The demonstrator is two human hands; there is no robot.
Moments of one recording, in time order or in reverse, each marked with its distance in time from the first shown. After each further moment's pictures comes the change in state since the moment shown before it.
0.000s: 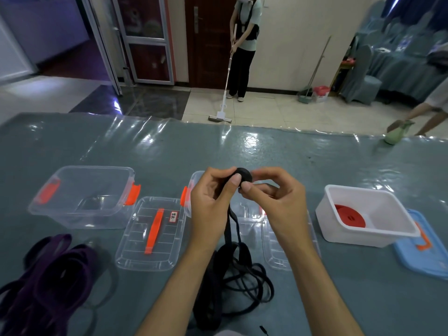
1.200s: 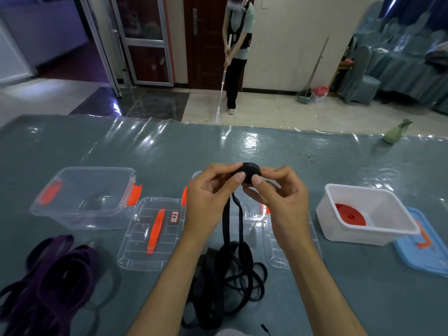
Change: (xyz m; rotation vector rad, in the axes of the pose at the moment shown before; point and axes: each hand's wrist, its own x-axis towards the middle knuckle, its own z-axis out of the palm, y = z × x) left_hand 0.011 0.011 -0.011 0.063 -0.134 0.059; right_hand -0.007 -0.001 0.006 0.170 0.088 0.009
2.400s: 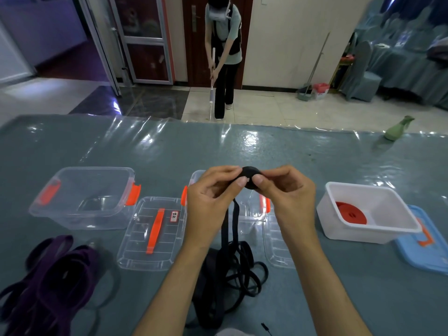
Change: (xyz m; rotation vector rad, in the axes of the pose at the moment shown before) left_hand -0.005 -0.012 0.003 0.014 0.052 0.000; right_hand 0.012 -0.001 -0.012 -0.110 0.020 -0.051
